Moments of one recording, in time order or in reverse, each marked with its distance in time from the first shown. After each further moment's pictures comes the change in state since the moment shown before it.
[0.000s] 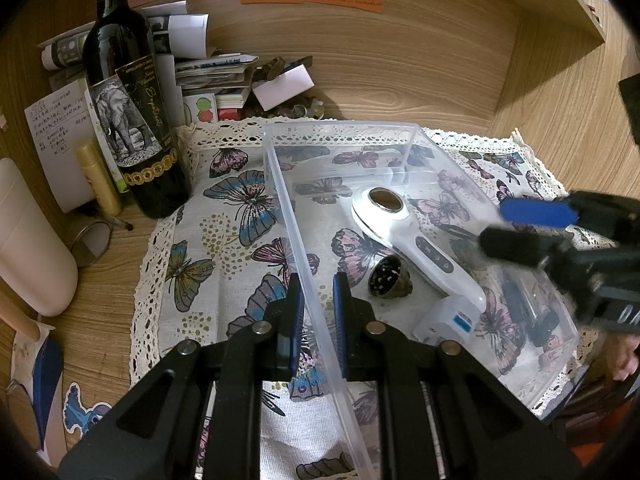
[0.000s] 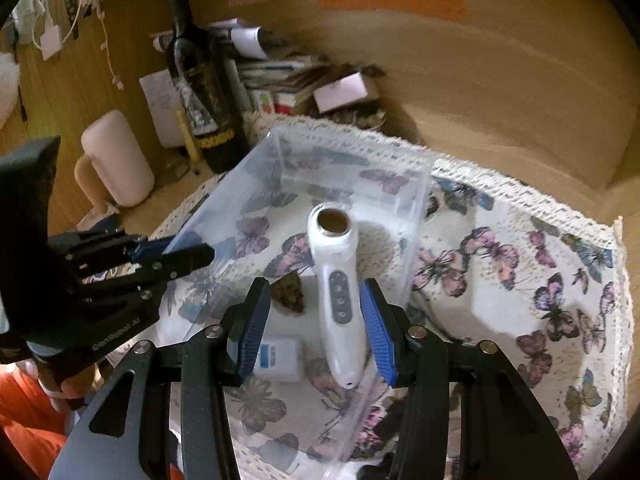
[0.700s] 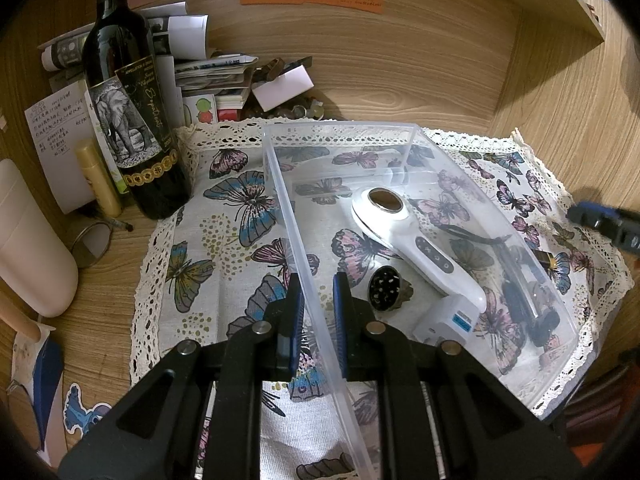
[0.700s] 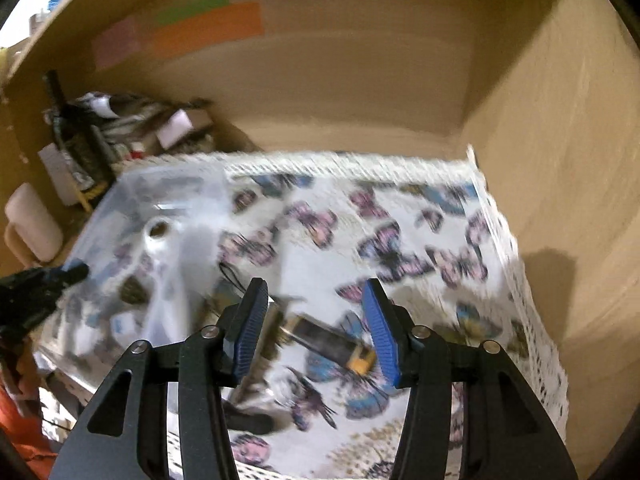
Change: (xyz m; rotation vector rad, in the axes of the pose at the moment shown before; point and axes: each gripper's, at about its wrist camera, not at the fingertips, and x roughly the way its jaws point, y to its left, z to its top) left arm 0.000 0.000 0.000 0.001 -0.001 0.000; right arm -0.062 -0.108 -0.044 0.265 -0.038 -0.297
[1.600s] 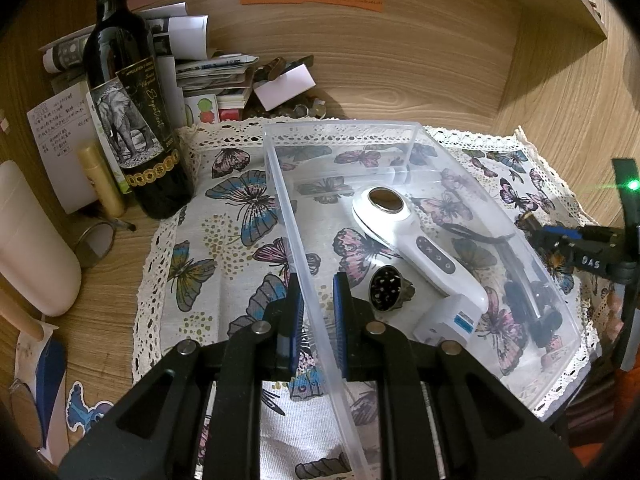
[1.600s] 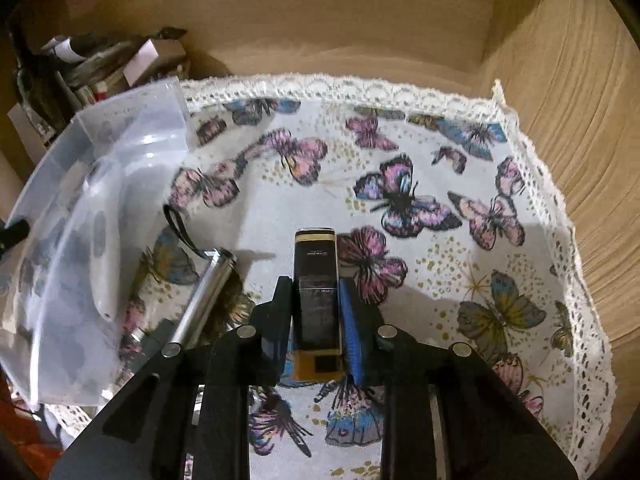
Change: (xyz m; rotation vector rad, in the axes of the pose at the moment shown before) left arm 0.002 -0.002 0.002 0.003 0.002 0.004; right arm 0.063 -0.011 -0.018 -0.032 0.133 -0.001
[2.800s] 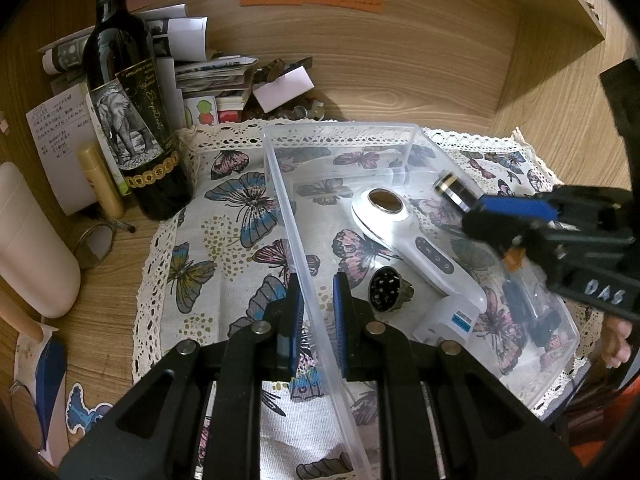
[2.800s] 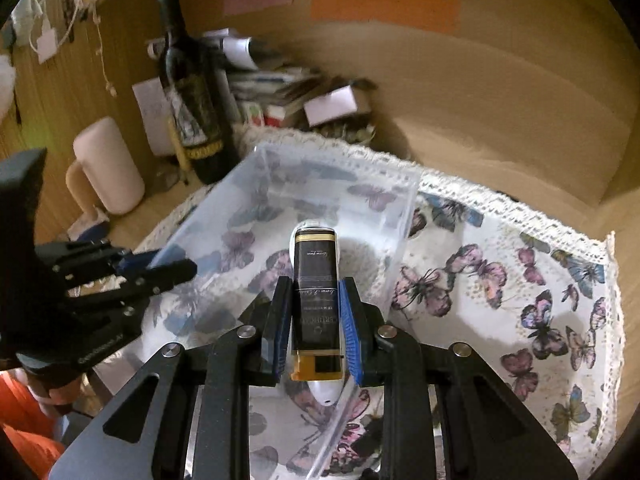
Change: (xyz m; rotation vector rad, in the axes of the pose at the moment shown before) left arm -0.001 0.002 0.000 -0.001 -0.005 -0.004; right arm -0.031 0.136 0.036 -0.271 -0.117 0.256
